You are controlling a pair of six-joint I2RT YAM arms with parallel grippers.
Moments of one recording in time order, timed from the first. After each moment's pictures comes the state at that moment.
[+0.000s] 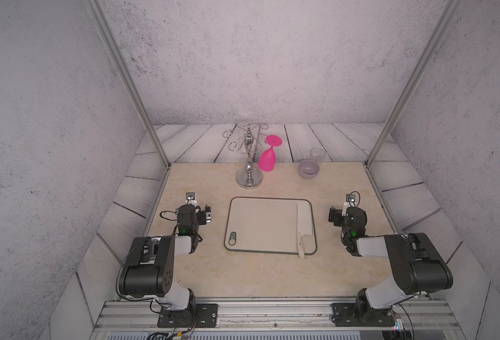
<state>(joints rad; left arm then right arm) -0.01 1.54 0.46 0.66 -0.13 0.01 0.08 1.55 0.42 0.71 0.26 0.00</state>
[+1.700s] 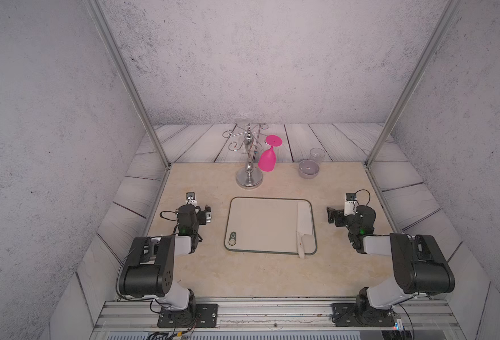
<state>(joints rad) -0.01 1.54 0.46 0.66 -0.12 0.01 -0.04 1.54 0.44 0.67 -0.20 -0.06</state>
